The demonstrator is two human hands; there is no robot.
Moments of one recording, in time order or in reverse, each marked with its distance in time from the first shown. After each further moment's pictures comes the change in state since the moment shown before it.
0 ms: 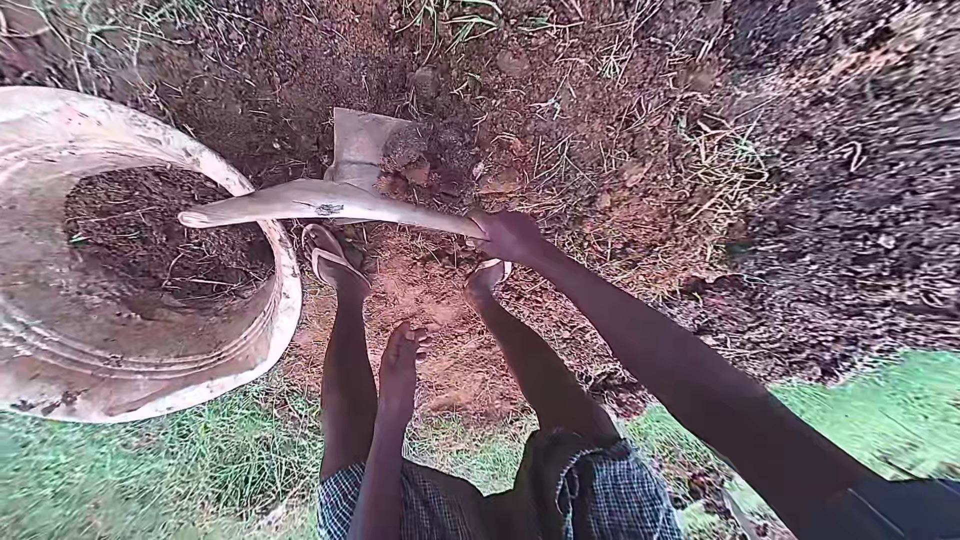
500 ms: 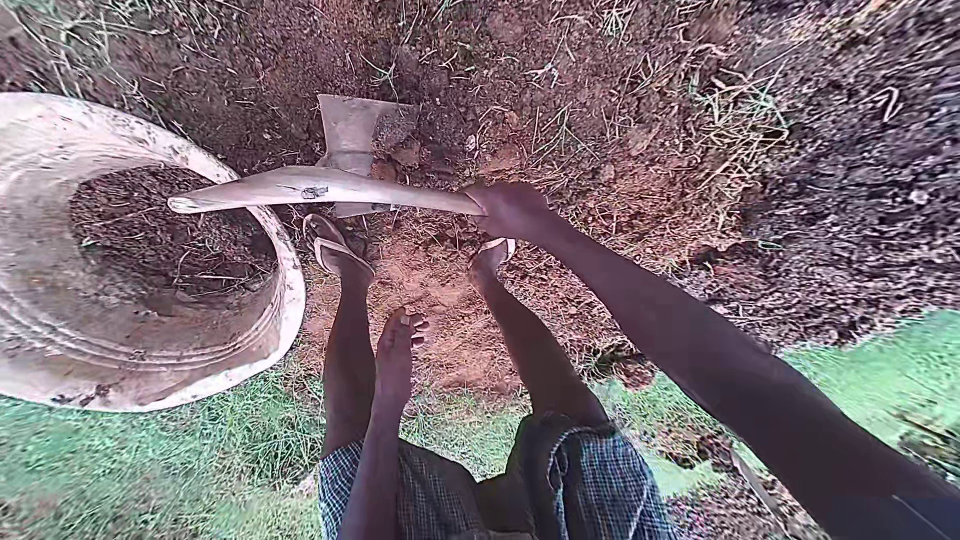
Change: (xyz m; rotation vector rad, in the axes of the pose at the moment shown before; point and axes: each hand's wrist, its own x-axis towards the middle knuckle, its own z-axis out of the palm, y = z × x) left_hand 0.001 0.006 -0.012 0.037 -0.031 -0.001; right_hand -0.010 -0.009 -0.022 -0.038 -0.007 -0.038
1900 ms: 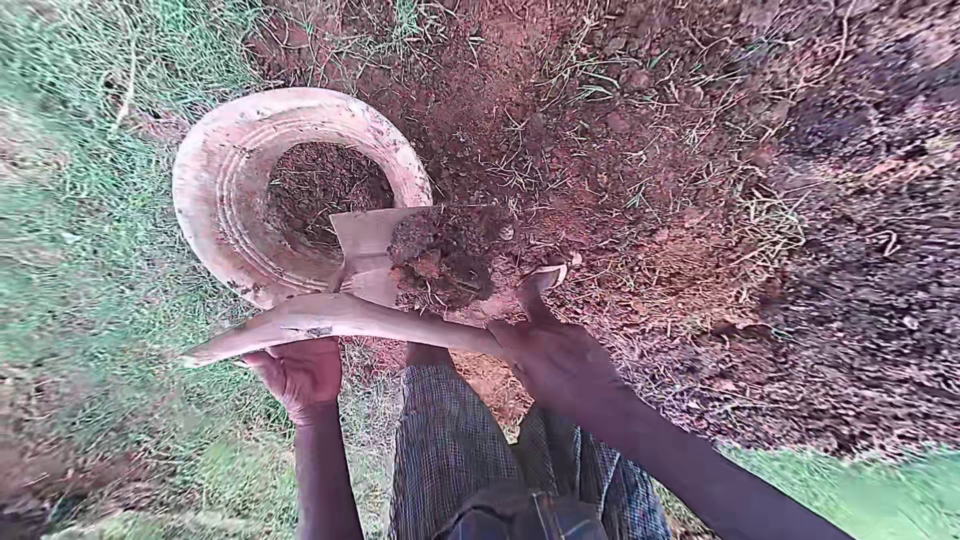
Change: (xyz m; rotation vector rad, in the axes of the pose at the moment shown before) left_hand -0.111 0.091 -0.257 -0.895 0.208 0.704; right_hand -0.209 -0.273 -0.040 -0.258 -0.072 -0.215
